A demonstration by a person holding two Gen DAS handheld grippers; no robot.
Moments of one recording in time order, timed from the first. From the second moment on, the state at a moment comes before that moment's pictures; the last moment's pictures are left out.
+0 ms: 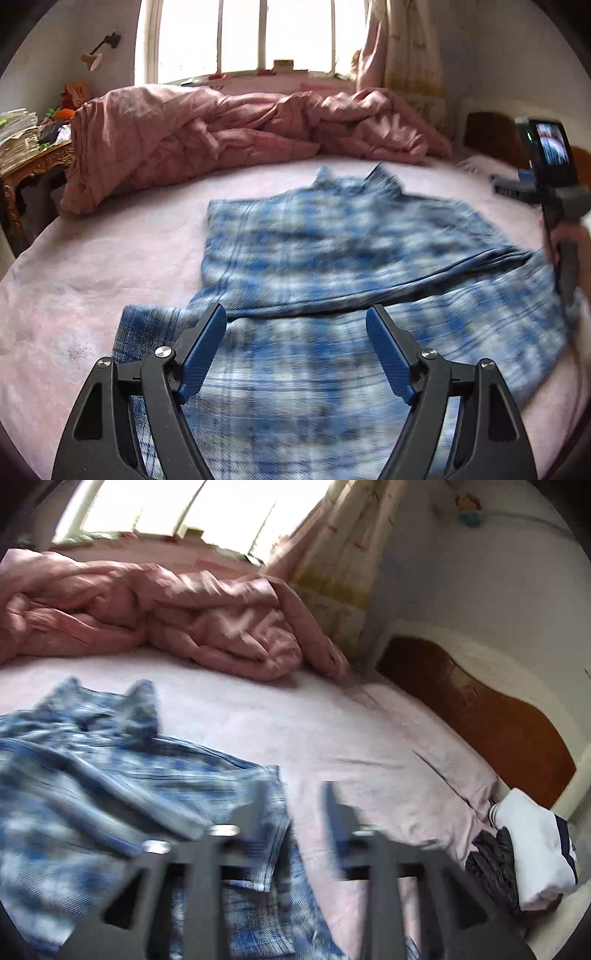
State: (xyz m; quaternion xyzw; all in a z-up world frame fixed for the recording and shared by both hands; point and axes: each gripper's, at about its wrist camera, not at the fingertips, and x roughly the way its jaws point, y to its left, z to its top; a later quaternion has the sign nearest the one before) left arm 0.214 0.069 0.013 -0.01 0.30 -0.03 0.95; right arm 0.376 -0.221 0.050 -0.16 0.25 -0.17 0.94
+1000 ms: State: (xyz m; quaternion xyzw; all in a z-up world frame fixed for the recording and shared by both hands) left arm 0.129 0.006 0.033 0.04 0.21 -0.06 0.97; right arm 0.150 -0.255 0.031 -0.02 0.26 0.00 0.97
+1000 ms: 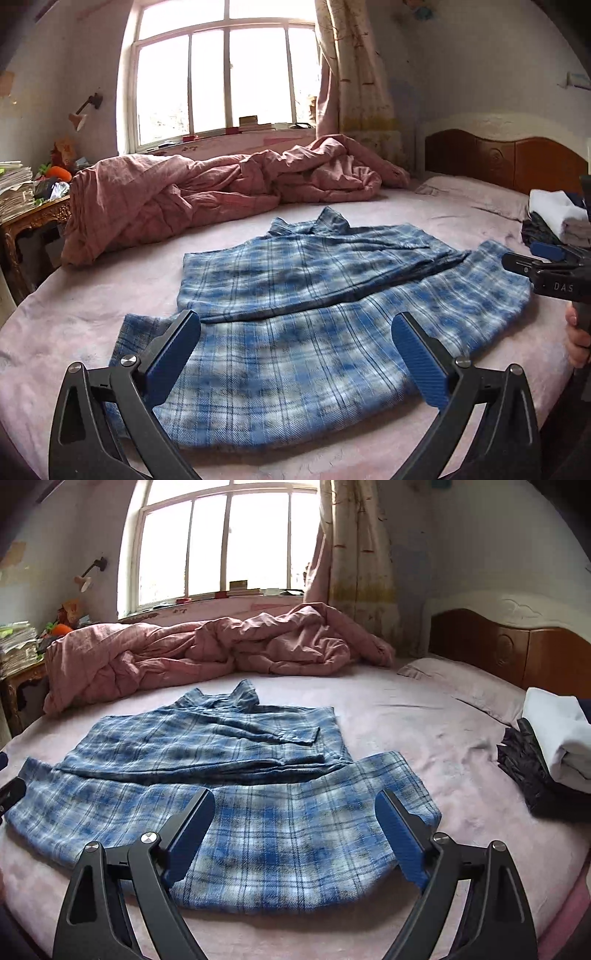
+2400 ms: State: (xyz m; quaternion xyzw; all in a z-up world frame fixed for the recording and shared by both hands) left arm 0.175 0.006 -0.029 0.20 0.33 0.07 0.92; right arm 0.193 -0.248 -0.030 -0.18 0.39 -0.08 0.90
